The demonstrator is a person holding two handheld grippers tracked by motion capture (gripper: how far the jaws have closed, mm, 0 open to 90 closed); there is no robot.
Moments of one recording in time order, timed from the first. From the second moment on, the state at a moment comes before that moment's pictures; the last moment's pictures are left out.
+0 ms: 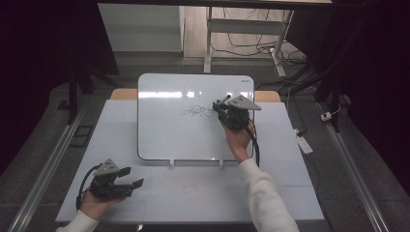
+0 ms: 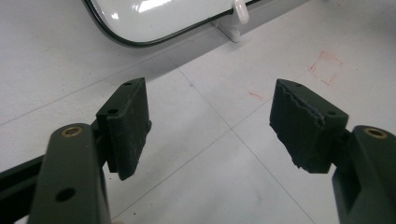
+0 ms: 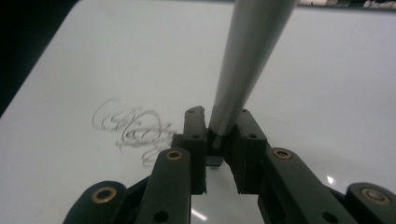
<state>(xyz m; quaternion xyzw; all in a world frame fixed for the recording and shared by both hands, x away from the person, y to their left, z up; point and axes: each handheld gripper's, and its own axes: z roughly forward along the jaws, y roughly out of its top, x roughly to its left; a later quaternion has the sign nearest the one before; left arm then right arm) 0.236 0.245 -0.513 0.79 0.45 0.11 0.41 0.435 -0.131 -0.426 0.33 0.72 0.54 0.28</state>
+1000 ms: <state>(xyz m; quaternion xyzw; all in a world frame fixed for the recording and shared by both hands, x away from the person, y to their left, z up) 0.234 0.246 -0.510 0.79 0.44 0.12 0.41 0.429 -0.133 -0.435 0.30 0.73 0.54 0.29</state>
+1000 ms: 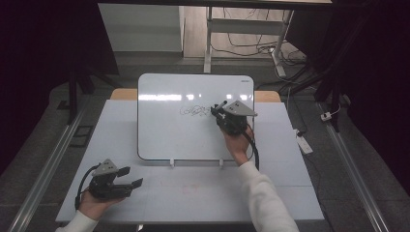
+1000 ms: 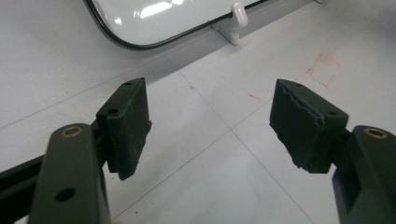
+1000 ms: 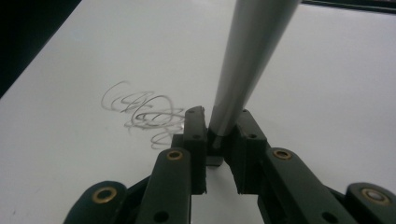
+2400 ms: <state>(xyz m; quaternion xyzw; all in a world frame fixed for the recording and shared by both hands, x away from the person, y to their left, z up) 0.237 0.247 -0.511 0.79 0.45 0.11 0.41 0.420 -0.125 -0.440 0.27 0.75 0.53 0.29</state>
